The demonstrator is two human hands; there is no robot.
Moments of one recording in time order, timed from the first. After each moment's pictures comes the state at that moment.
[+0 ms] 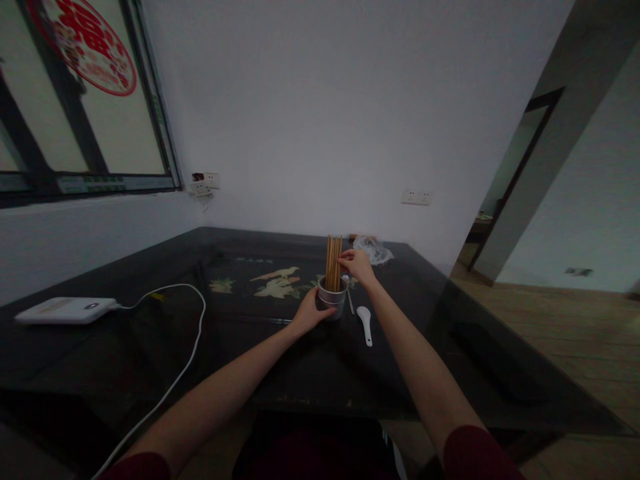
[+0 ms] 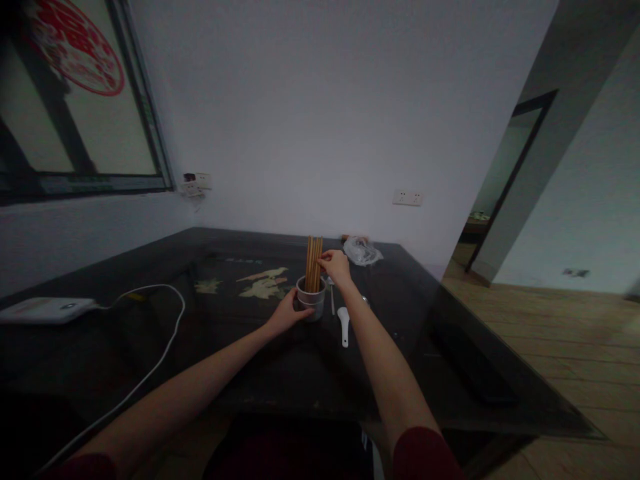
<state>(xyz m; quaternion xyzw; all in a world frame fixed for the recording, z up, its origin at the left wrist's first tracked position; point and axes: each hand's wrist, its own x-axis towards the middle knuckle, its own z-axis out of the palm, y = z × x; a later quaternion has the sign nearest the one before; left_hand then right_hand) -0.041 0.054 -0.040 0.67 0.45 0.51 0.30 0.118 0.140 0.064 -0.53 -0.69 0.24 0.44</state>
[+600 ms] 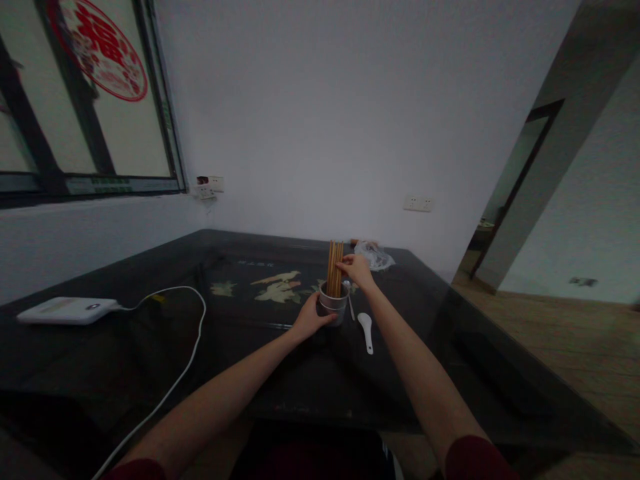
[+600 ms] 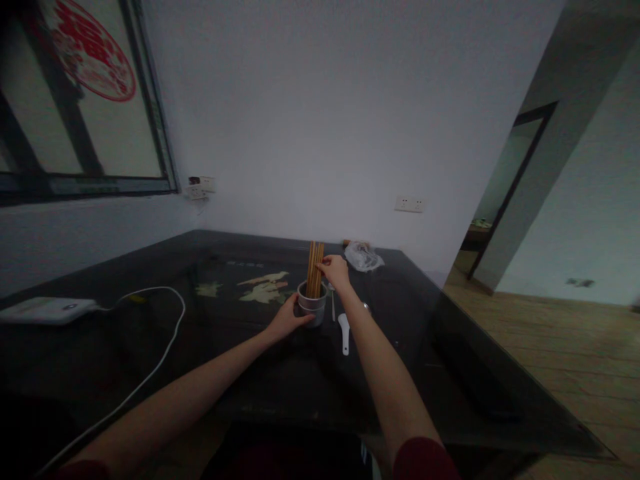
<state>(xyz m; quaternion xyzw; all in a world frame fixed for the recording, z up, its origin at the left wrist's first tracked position) -0.041 0.054 -0.041 0.67 0.45 0.51 0.30 0.112 0.130 0.073 -0.53 -0.70 0.20 0.44</state>
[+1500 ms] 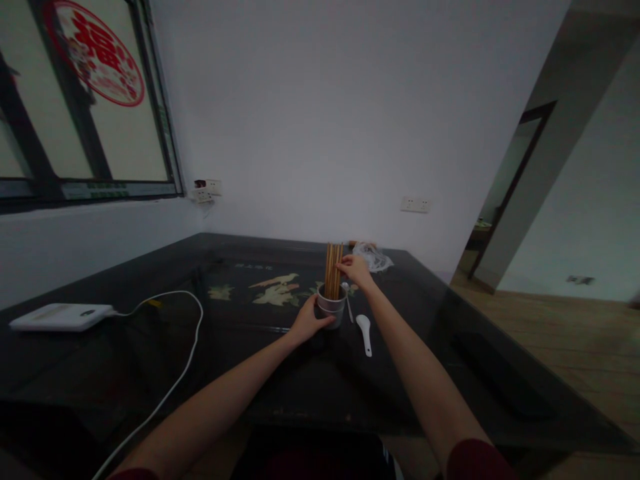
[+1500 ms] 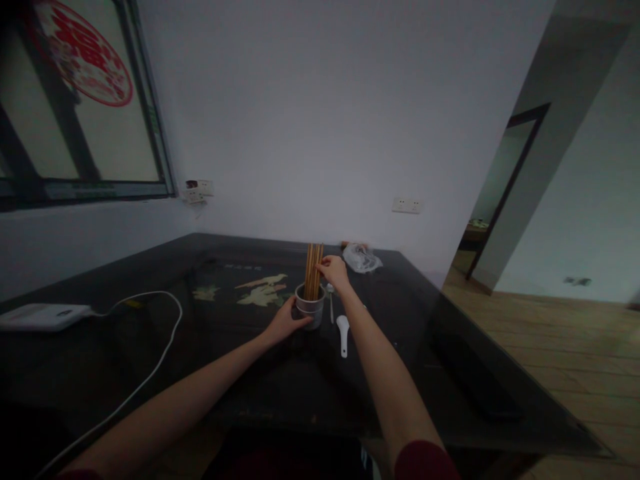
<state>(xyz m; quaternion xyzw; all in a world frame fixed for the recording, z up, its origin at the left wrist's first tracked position) -0.042 0.051 -0.038 0.67 0.45 0.50 0.31 0.113 0.138 0.074 -0.53 -0.68 0.25 0.43</state>
